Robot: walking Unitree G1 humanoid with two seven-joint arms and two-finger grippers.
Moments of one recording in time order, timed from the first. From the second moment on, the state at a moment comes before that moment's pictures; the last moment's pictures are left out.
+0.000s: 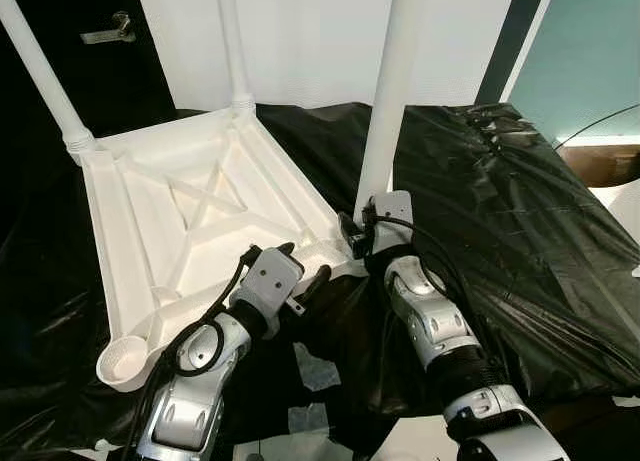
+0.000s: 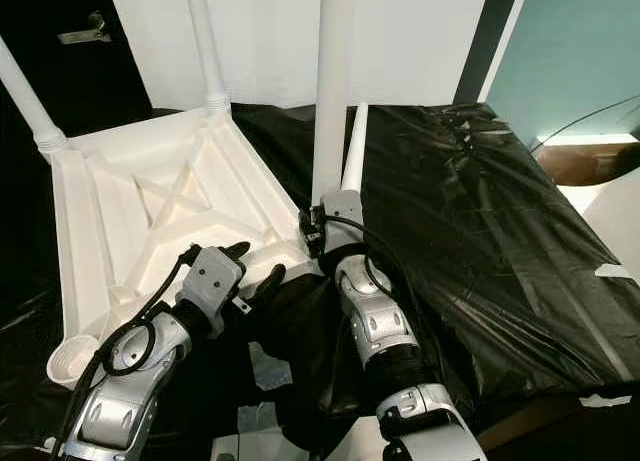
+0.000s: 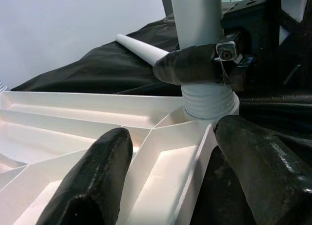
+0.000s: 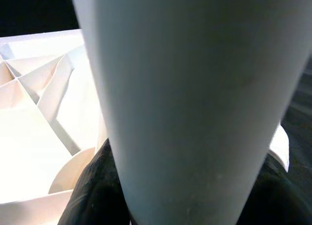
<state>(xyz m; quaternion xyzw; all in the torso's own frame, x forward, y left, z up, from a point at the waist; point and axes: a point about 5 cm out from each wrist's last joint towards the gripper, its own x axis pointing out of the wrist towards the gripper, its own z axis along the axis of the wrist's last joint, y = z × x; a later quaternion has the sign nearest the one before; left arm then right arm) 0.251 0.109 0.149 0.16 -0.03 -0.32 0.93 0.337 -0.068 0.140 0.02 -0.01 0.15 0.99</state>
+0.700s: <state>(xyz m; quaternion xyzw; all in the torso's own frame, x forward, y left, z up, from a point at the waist) 0.251 0.109 0.149 0.16 -0.03 -0.32 0.93 0.333 -0.106 0.137 0.01 -0.02 0.28 0.96</state>
